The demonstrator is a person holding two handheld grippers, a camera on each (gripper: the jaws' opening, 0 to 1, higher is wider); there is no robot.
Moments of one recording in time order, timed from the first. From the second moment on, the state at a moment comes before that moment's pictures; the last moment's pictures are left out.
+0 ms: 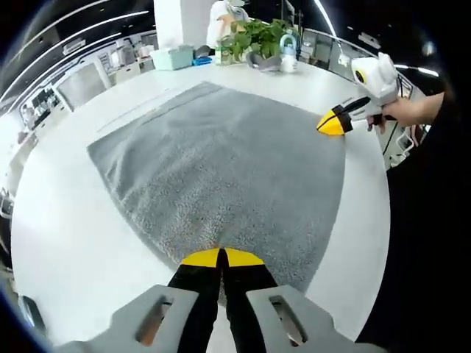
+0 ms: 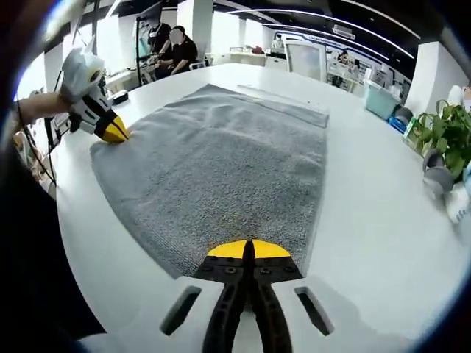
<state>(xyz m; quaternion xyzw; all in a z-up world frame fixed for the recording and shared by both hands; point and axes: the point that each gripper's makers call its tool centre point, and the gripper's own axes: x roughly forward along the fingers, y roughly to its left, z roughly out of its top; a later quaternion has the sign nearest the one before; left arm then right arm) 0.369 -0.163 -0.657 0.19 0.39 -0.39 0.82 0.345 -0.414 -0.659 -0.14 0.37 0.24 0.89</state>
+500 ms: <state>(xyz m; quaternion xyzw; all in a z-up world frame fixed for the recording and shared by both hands) 0.370 -0.161 -0.654 0.06 0.38 -0.37 0.85 0.345 -0.416 -0.657 -0.05 0.35 0.25 0.90</state>
